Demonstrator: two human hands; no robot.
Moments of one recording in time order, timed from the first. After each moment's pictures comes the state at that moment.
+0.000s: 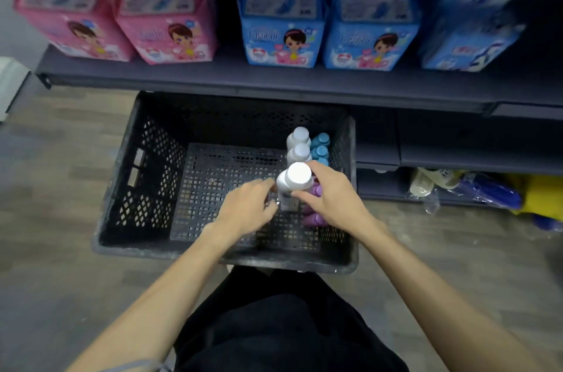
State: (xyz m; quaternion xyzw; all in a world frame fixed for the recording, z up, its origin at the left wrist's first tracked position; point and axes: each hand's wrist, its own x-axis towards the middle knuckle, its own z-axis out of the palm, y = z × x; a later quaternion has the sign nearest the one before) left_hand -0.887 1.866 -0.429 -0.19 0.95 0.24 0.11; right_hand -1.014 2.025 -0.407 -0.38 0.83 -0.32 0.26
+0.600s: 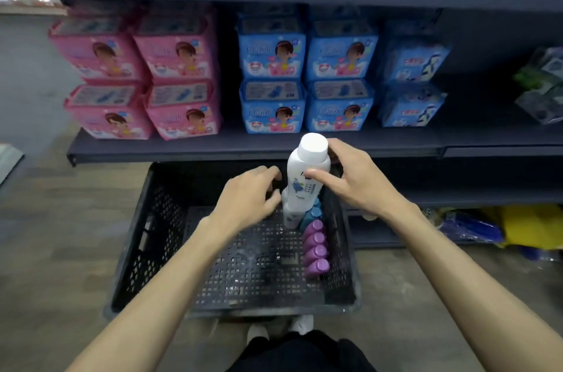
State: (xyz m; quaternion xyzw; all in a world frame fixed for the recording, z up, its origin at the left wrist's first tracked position) left_hand -0.927 1.822 -0.314 -0.09 0.98 0.18 -0.06; right_hand -1.055 2.009 -0.268 -0.44 0.82 -0.35 0.10
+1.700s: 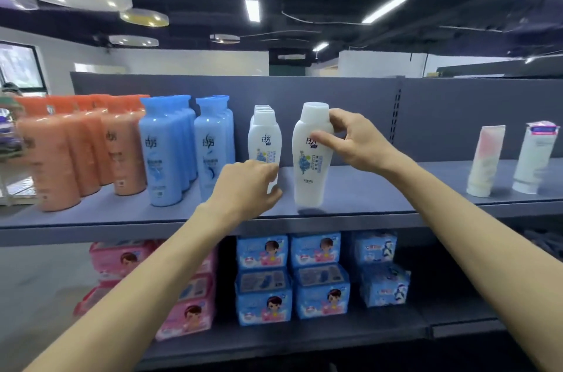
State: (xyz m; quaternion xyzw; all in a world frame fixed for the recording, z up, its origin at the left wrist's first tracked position) left_hand -1.030 1.776 0.008 -0.05 0.94 -0.10 -0.32; right_hand -1.161 1.968 0.071 -0.49 0.76 -0.40 -0.16
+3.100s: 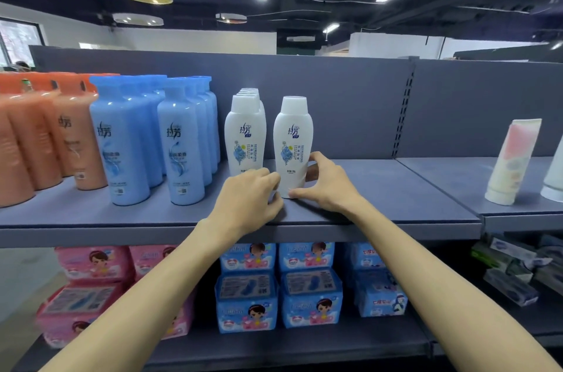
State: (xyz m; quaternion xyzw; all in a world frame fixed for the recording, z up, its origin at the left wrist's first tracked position) left_hand -1.103 1.779 -0.040 -0.03 0.94 -0.05 -0.35; right_hand -1.232 1.924 -0.032 -0.39 0.81 -0.42 -0.04
